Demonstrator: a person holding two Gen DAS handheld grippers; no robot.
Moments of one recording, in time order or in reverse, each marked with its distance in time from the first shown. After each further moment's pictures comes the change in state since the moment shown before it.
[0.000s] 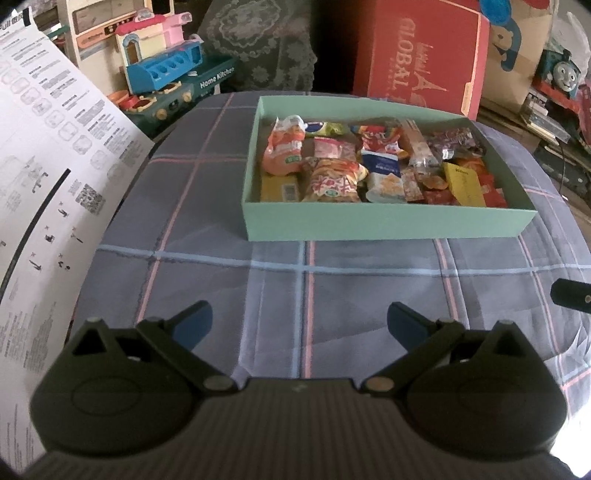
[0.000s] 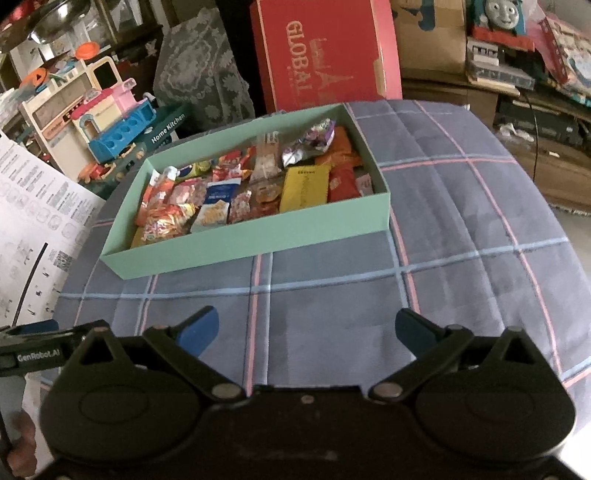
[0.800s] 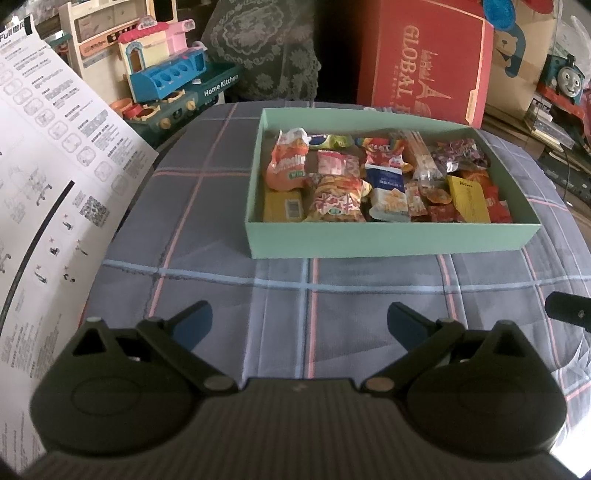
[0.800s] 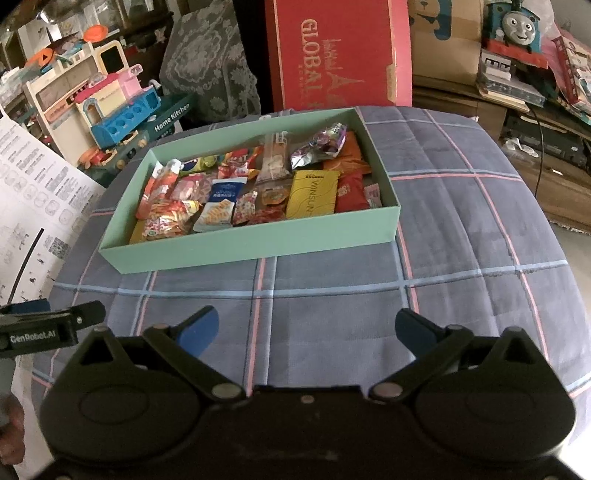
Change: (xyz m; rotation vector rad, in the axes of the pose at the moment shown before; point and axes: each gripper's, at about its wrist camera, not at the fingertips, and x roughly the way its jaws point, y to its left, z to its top) left arm 0.000 -0.002 0.014 0.002 -0.013 0.017; right arm 0.008 0.010 0.013 -0.065 0.018 -0.017
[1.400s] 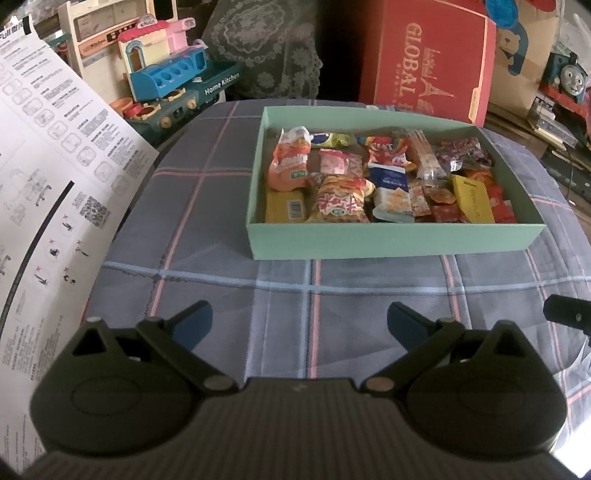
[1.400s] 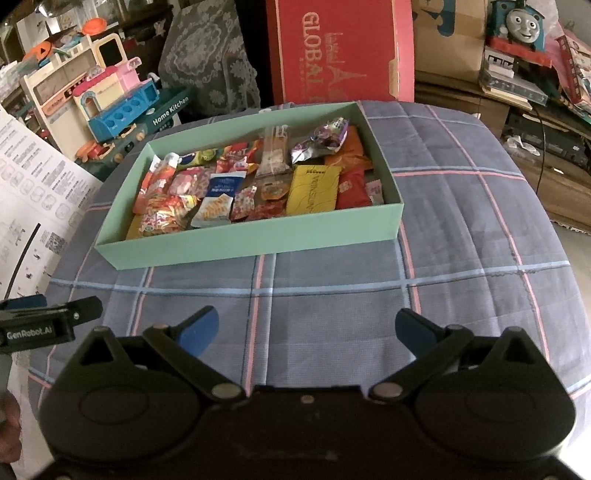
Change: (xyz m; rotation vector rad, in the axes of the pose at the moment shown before) left arm 0.005 0.002 0.002 0.001 0.009 0.007; right arm 0.007 0.002 0.004 -0.010 0.021 -0.007
